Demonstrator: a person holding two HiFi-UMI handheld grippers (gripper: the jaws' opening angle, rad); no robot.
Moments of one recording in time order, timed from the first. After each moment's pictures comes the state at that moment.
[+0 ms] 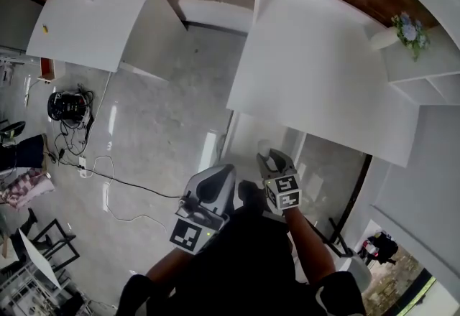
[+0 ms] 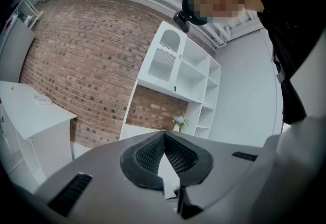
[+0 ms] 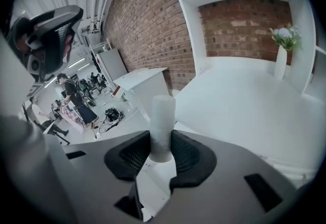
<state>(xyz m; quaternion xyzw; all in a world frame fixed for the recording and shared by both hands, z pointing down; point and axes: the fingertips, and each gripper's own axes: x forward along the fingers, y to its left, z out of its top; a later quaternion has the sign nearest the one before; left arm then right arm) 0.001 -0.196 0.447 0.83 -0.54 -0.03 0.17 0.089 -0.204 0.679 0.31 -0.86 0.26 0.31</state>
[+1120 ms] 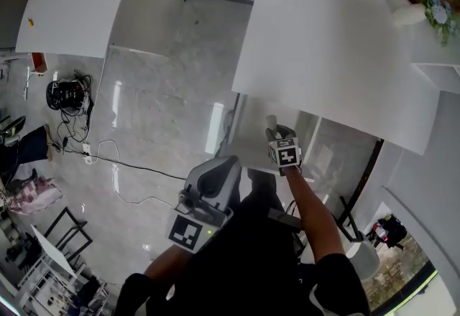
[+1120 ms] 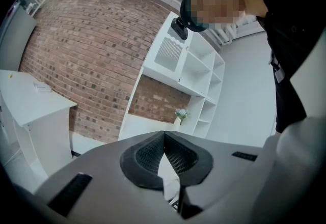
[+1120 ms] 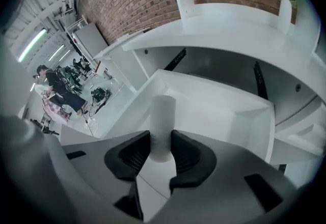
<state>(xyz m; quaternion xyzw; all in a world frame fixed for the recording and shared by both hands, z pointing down) -0.011 -0.226 0.507 0.82 -0.52 -0.01 0.21 0.107 -0.209 0.910 0.32 -0.78 0.35 0.42</state>
